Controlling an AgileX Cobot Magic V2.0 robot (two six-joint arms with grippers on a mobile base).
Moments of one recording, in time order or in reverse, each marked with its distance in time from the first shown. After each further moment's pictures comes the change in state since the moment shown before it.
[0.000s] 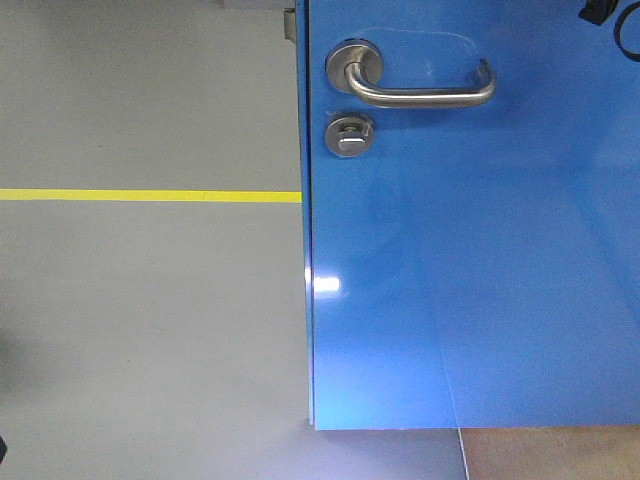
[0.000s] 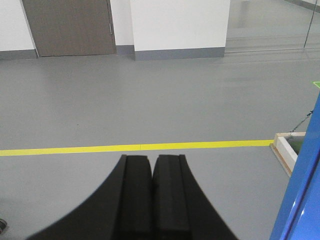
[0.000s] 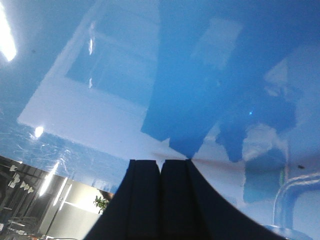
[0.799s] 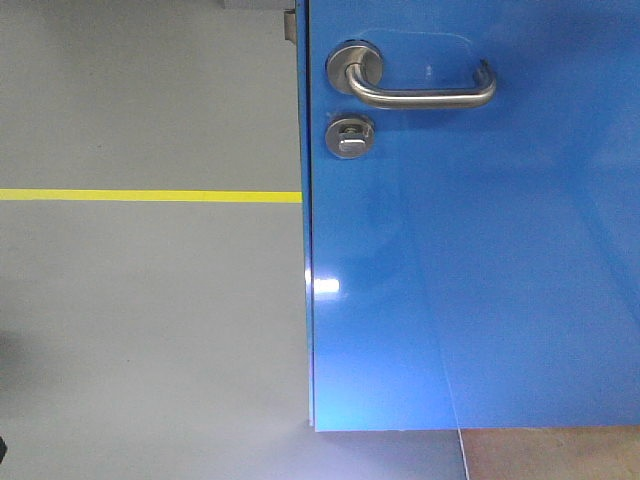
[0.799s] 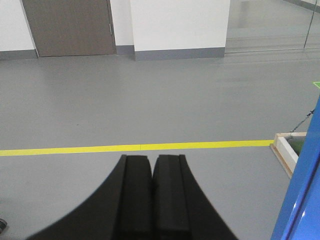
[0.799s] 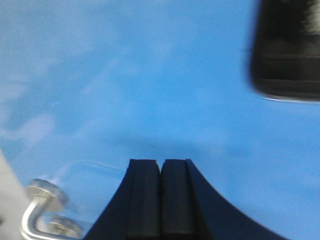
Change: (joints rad) left arm 0.000 0.000 0.000 0.000 0.000 0.000; right arm 0.003 -0.325 -0.056 -1.132 -0.100 0.050
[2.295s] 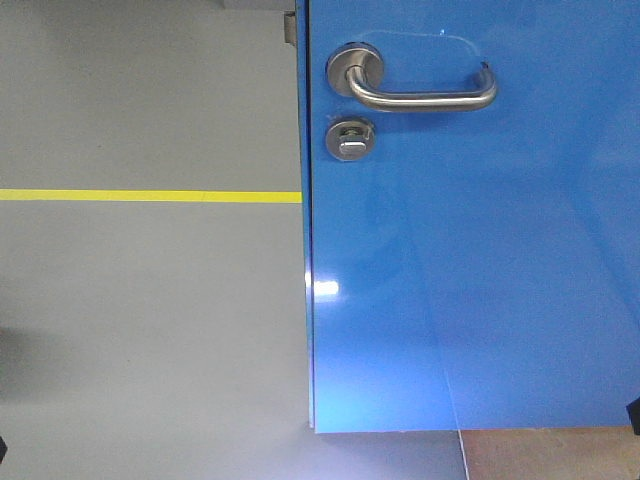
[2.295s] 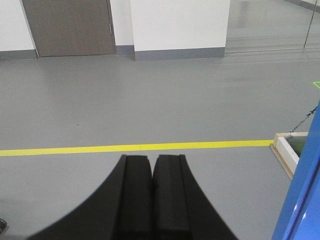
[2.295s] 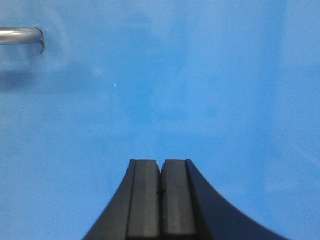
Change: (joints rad) left arm 0.000 0.000 0.000 0.000 0.000 0.000; right arm 0.000 -1.121 1.384 -0.474 -0.624 0.374
